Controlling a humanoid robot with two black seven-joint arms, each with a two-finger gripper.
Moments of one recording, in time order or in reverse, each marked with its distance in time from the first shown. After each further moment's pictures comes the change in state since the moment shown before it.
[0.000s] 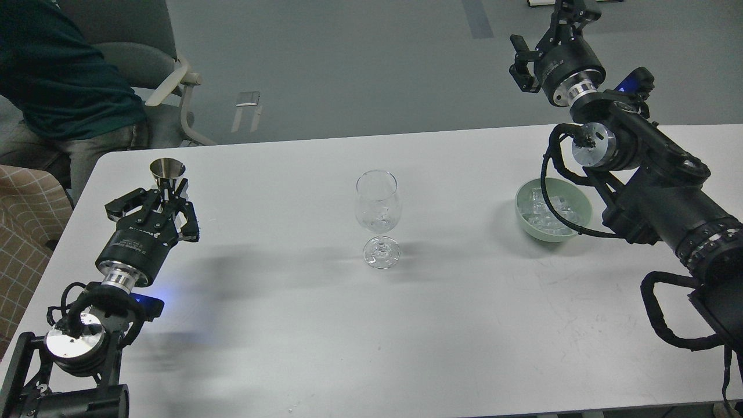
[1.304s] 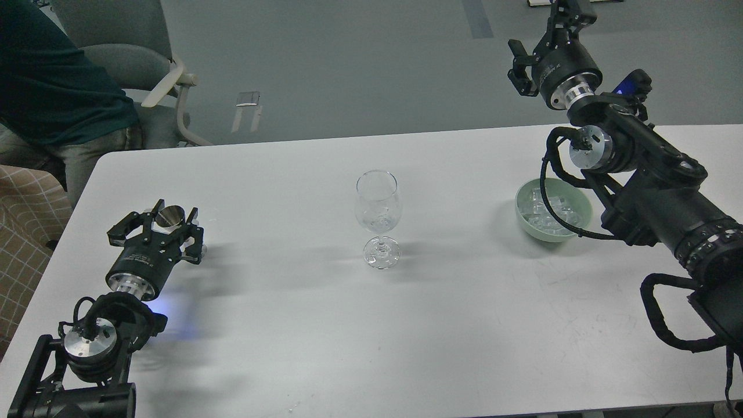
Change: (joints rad) left arm -0.056 0.011 0.027 0.181 0.021 -0.003 -0.051; right arm 0.000 0.001 -0.025 0.000 0.000 -0.012 -0.001
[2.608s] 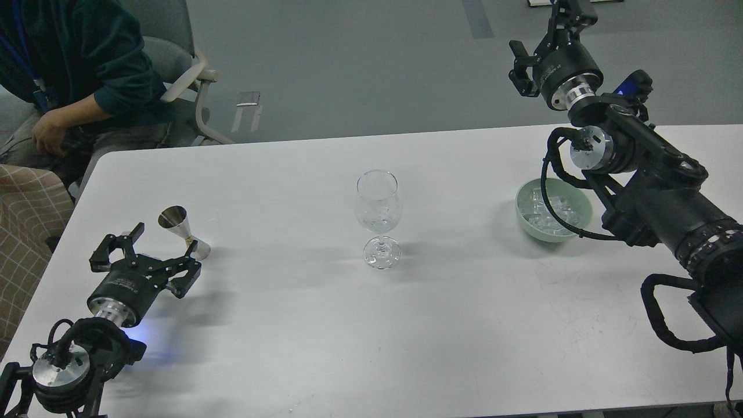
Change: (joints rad) left arm 0.173 0.064 -0.016 -0.141 -0.016 0.003 0.093; right arm -0.005 -0.002 0.000 -0.003 0.000 0.000 0.001
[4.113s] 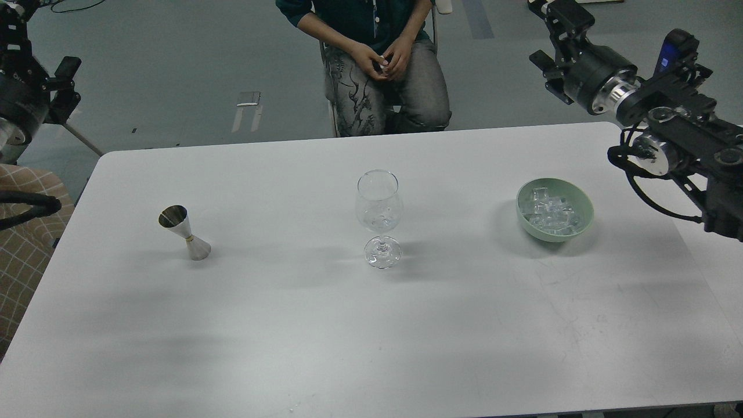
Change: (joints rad) left arm -0.669 0.440 0.380 0.269 0.766 -0.085 -0.471; right arm 0.030 -0.403 -0.436 0.305 -0.251 0.002 -0.024
